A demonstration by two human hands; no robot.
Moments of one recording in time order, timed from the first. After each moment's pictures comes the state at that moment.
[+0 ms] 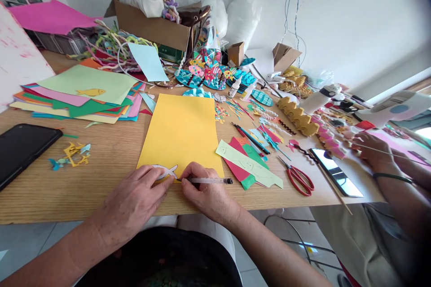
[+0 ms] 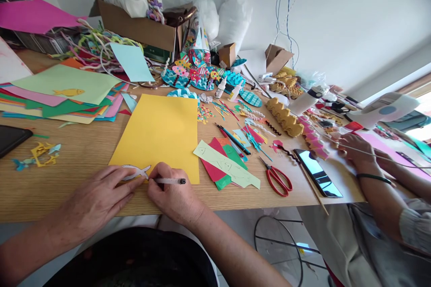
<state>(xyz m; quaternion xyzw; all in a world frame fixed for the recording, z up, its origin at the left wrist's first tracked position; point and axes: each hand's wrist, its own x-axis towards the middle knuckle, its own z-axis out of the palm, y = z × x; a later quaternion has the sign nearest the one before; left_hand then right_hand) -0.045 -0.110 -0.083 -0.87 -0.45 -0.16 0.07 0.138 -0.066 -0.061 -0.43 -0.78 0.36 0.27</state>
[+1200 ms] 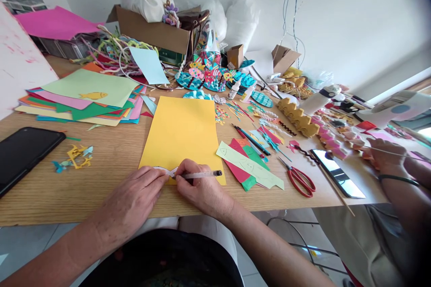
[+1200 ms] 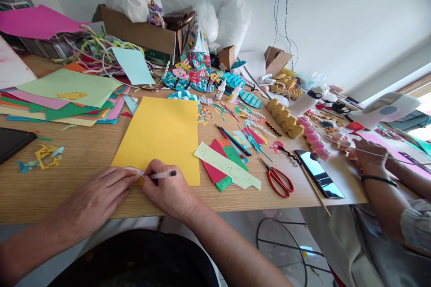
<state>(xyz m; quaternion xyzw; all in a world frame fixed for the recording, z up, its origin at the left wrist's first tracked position) -0.053 -0.108 -0.092 -0.86 -0.46 -0.20 0.07 0.124 -0.058 -0.060 -0.42 -0.80 0.36 0.25</state>
